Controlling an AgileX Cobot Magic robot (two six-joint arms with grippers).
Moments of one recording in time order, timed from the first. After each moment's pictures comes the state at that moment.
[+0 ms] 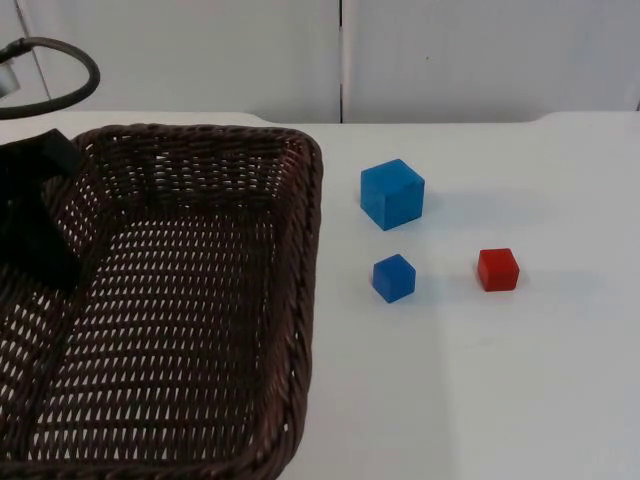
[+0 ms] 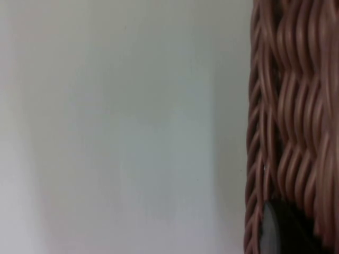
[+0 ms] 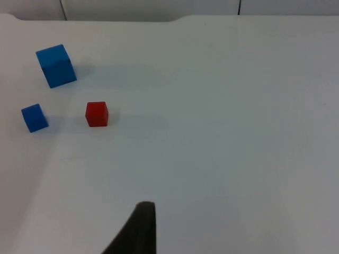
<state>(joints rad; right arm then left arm) 0.05 0.00 -0.52 0.00 1.08 -0.01 0.06 1.61 -0.87 -0.65 0.90 0.47</state>
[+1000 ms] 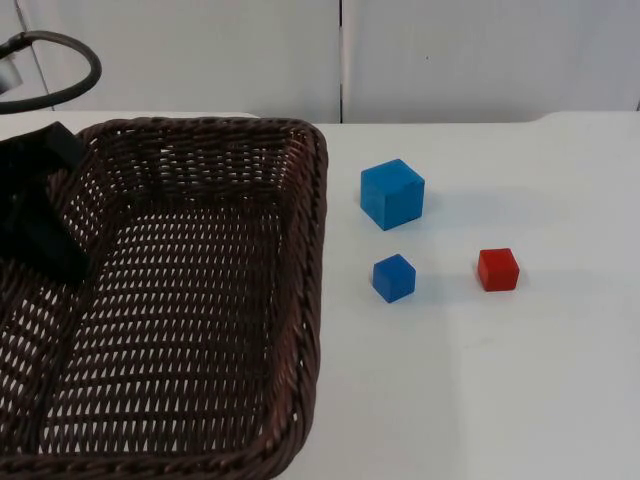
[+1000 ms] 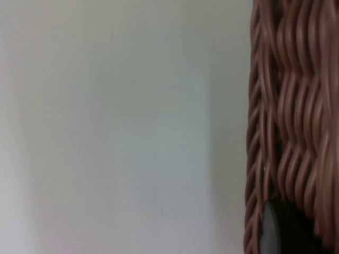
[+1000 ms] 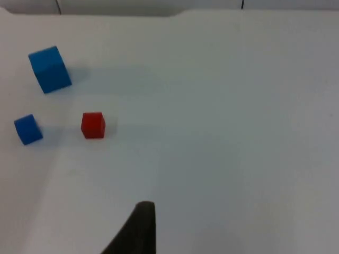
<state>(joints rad) 0.05 0.30 -0.57 0.00 0.90 -0.02 0.06 1.61 -0.87 -0.68 0.90 0.49</state>
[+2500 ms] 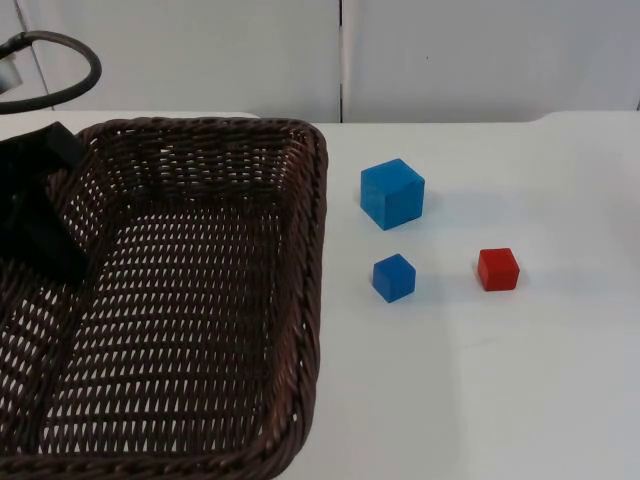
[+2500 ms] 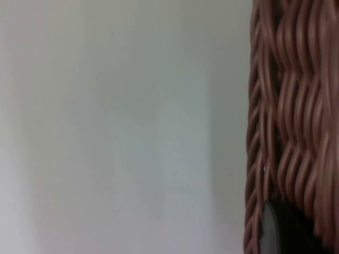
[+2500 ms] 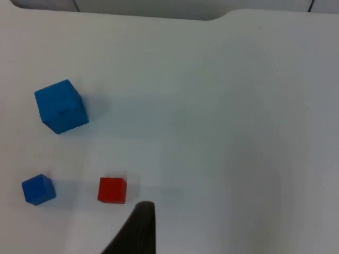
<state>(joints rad) 0.05 1.28 -1.15 0.16 0.76 -0.16 0.06 1.61 -0.87 -0.68 0.90 0.49</state>
